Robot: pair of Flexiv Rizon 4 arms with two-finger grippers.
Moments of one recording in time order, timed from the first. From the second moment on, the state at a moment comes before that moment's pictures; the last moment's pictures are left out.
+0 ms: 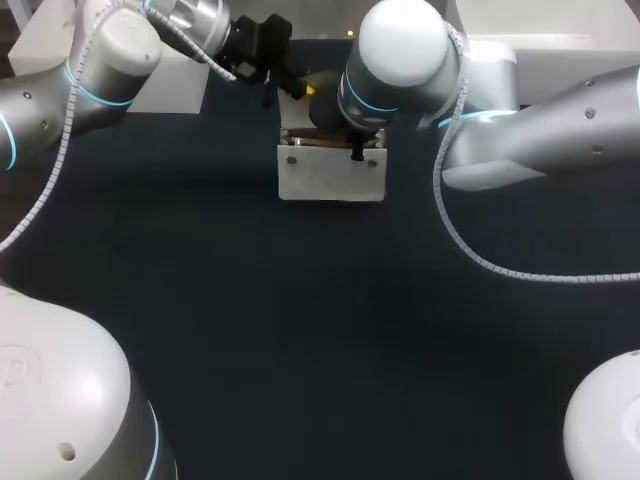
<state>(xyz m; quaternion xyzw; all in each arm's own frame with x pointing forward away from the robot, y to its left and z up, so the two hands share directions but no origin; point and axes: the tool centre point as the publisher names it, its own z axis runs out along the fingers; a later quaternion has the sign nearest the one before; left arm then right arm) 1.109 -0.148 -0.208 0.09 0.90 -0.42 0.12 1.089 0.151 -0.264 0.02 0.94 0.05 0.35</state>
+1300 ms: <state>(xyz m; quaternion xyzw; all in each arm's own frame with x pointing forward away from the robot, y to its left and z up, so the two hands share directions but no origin) 1.159 -0.138 -0.289 0.14 0.88 -0.38 0.24 1.022 0.152 -0.285 0.03 0.93 0.06 0.37</state>
